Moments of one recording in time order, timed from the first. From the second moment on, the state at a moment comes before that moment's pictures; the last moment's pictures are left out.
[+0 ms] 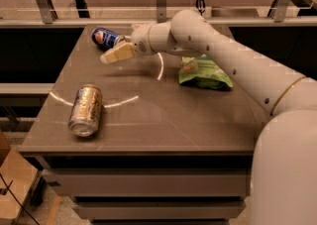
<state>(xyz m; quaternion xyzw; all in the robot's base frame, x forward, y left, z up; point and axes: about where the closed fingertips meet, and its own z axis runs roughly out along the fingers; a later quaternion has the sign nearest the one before) 0.764 0.115 0.877 -0.46 0.67 0.27 0.53</state>
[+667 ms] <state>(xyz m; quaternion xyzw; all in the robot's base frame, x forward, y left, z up) 0.791 0.149 0.858 -0.46 0.66 0.28 0.52</state>
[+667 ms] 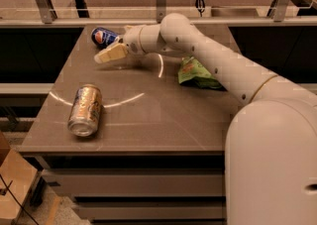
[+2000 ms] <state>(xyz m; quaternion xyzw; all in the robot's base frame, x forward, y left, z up) 0.811 0.149 0.885 -0.43 0.64 0.32 0.56</state>
